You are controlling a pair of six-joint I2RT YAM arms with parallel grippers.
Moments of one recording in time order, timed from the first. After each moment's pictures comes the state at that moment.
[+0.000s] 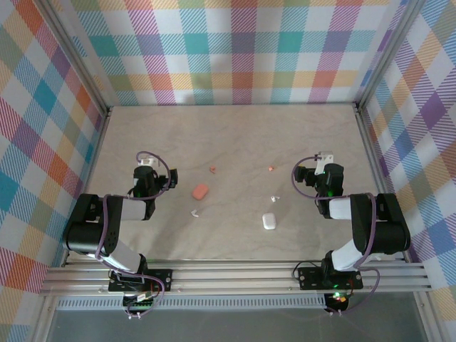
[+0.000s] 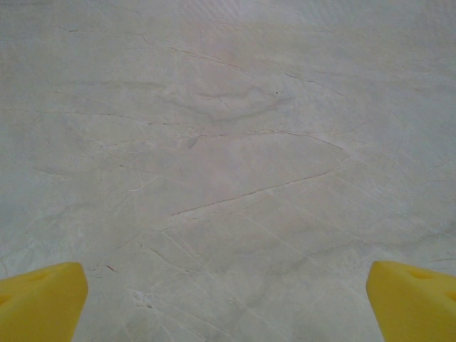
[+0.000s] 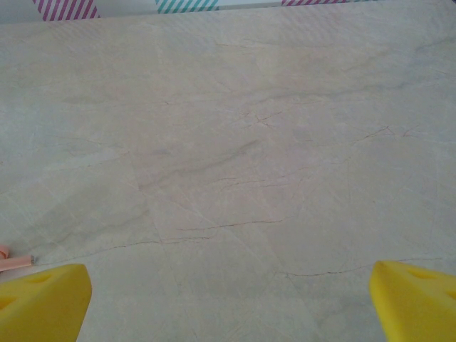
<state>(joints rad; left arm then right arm) -0.08 1.56 0.42 0.66 -0.09 -0.08 0.03 1.53 0.39 0.72 -0.04 0.05</state>
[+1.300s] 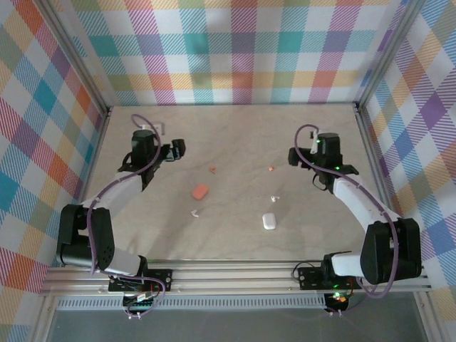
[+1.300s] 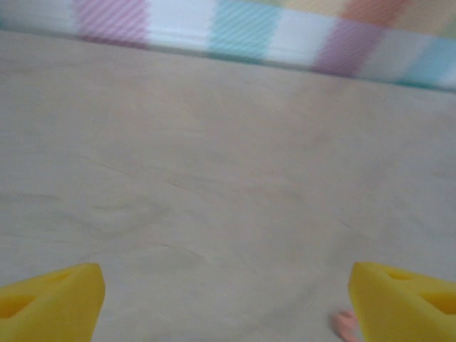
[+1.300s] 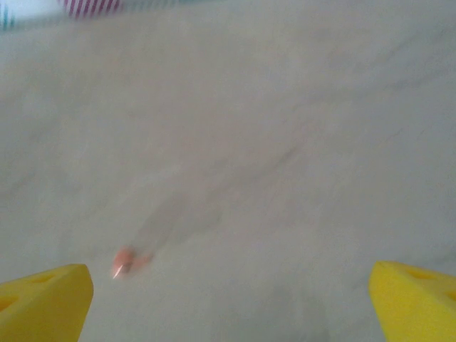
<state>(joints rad) -0.17 1.45 0.89 0.04 0.11 -0.22 0.19 1.31 0.87 -0.28 0.02 0.22</state>
